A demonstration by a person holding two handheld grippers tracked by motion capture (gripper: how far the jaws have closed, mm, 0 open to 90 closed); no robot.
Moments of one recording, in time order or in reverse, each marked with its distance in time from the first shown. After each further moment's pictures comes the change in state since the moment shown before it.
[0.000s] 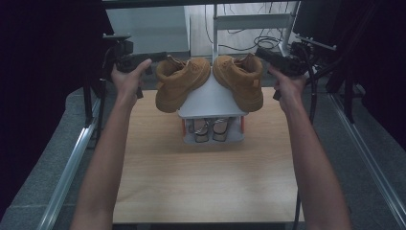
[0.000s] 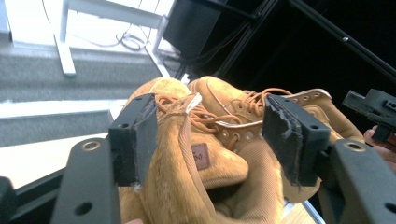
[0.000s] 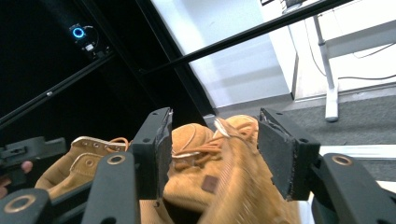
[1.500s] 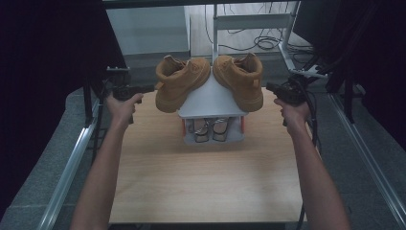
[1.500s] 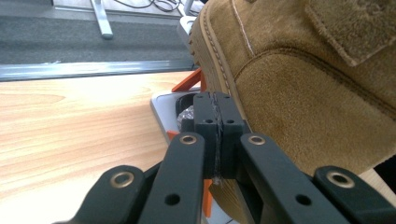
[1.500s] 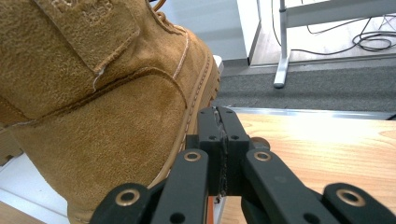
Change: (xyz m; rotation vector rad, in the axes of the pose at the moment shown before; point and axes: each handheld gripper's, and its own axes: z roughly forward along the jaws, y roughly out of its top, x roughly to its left) left arm 0.063 -0.071 0.009 0.151 0.110 0.013; right arm -0.052 -0.071 -0.005 0.169 -0.145 -0.156
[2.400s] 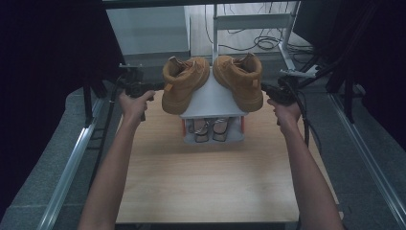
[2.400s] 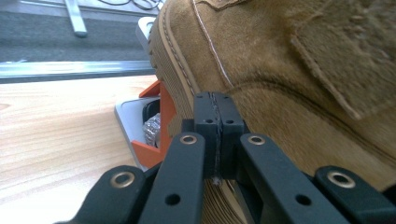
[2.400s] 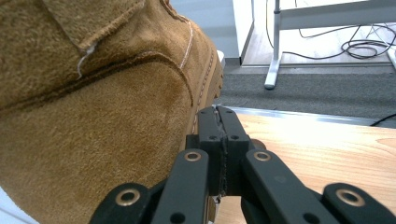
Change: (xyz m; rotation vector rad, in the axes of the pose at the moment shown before) left arm -0.026 0.006 0.025 0.009 -0.037 -0.005; right arm 0.012 -0.005 0.020 0.013 -0.046 -0.058
